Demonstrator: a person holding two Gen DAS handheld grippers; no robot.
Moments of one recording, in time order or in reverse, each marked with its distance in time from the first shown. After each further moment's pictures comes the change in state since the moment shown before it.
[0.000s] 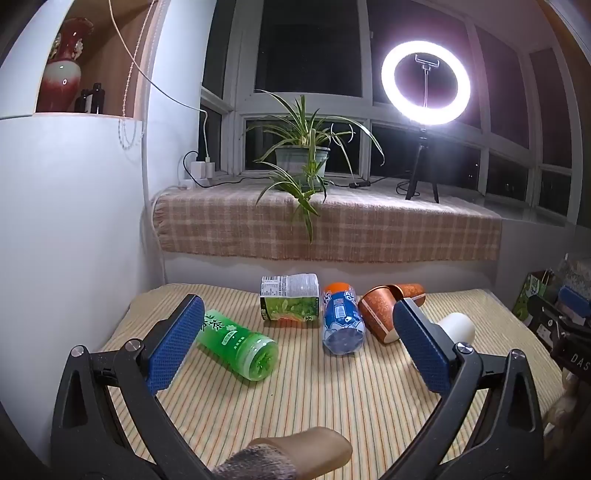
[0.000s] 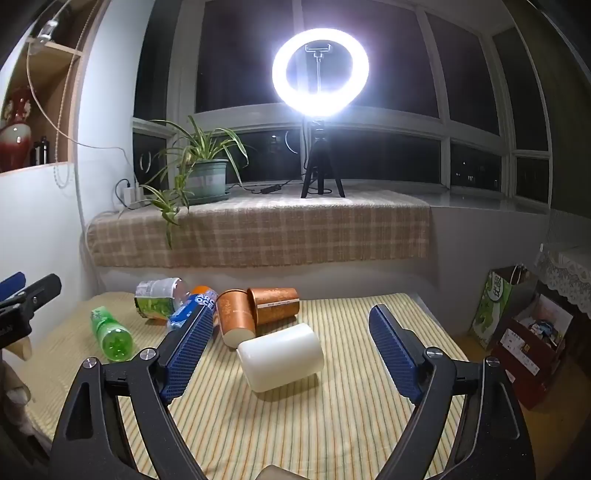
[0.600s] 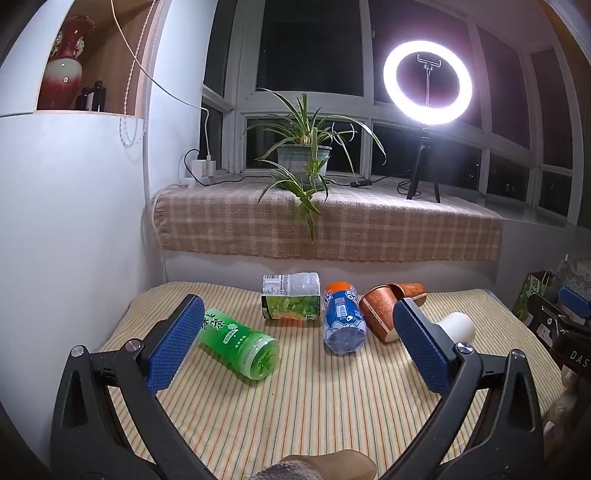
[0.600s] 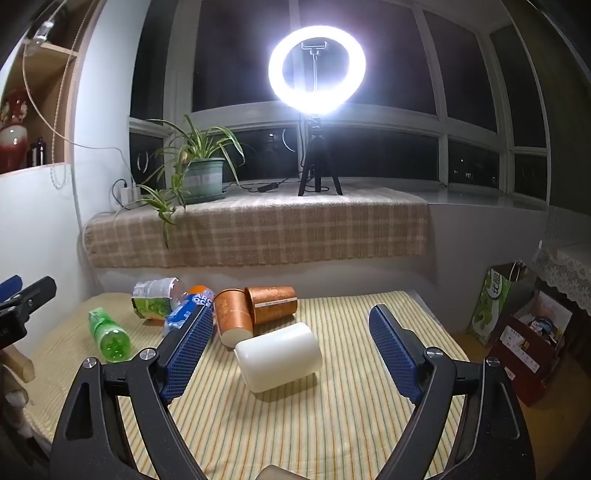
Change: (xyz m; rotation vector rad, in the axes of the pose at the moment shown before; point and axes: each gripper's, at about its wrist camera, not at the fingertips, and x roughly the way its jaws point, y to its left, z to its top) left arm -0.001 0.000 0.001 0.018 -0.001 0.002; right arm 0.003 -0.001 0.000 0.003 0.004 0.006
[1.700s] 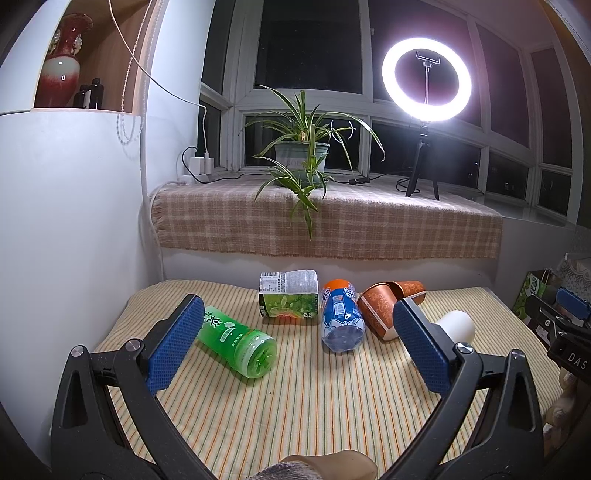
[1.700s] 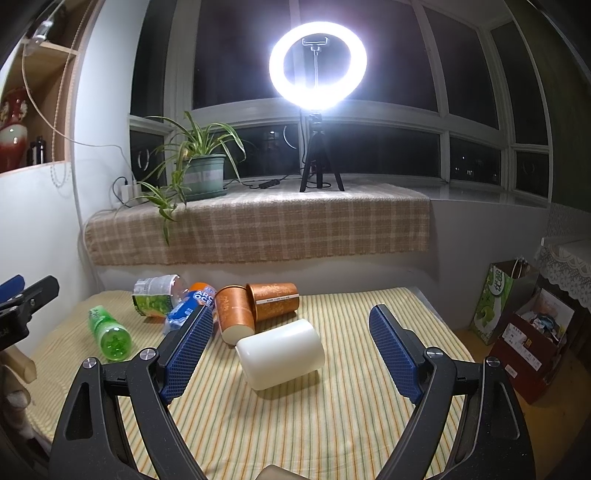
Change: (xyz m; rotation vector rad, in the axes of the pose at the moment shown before) left arm 0.002 0.002 -0.004 -0.006 0.007 -0.001; right arm 0.005 0.000 -0.005 0.003 0.010 -0.002
